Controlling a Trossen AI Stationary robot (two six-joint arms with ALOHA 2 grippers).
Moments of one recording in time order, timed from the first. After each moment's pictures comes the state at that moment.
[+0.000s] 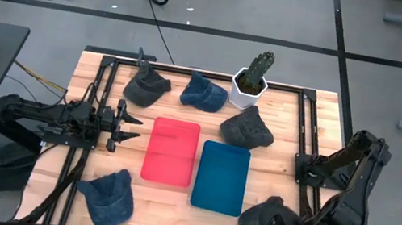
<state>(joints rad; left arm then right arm) -0.05 0.07 0.01 0.07 -0.10 -0.02 1.01 1.56 1.64 -1.20 -0.02 1.83</state>
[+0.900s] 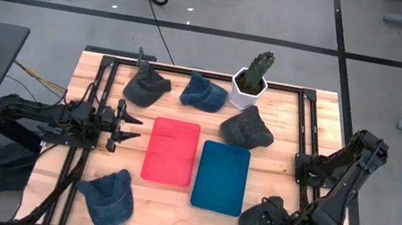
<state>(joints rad) -0.05 0.07 0.01 0.07 -0.10 -0.02 0.98 1.56 1.37 -1.08 0.03 1.87</state>
